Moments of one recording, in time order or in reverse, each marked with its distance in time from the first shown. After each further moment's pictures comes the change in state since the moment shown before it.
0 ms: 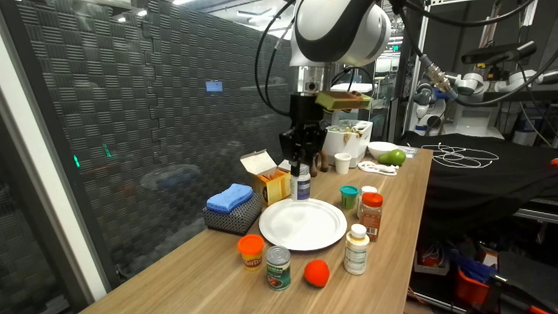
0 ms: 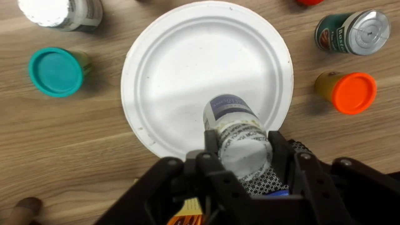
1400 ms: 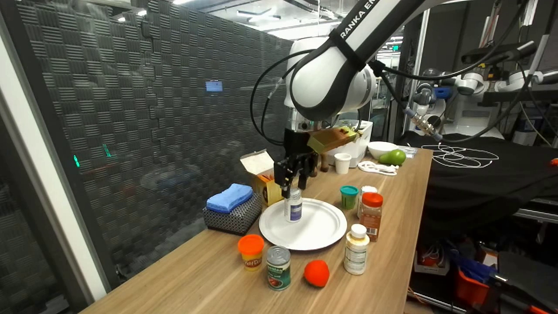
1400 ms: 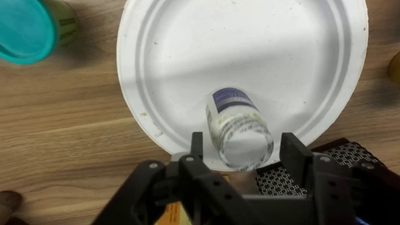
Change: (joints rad) arm 0.012 0.168 -0.023 0.012 -0.070 0.237 -0.001
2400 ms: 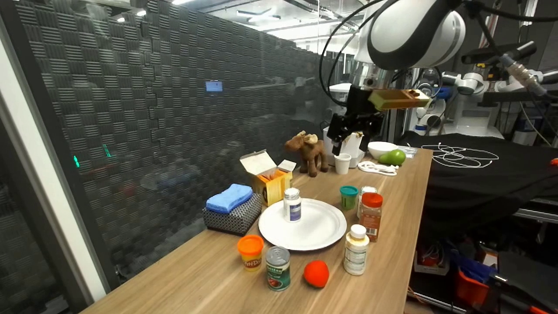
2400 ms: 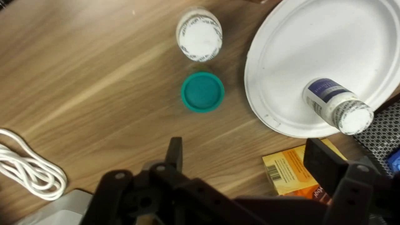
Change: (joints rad) arm -0.102 -0.376 -0.118 -0.311 -0.005 0.015 0.139
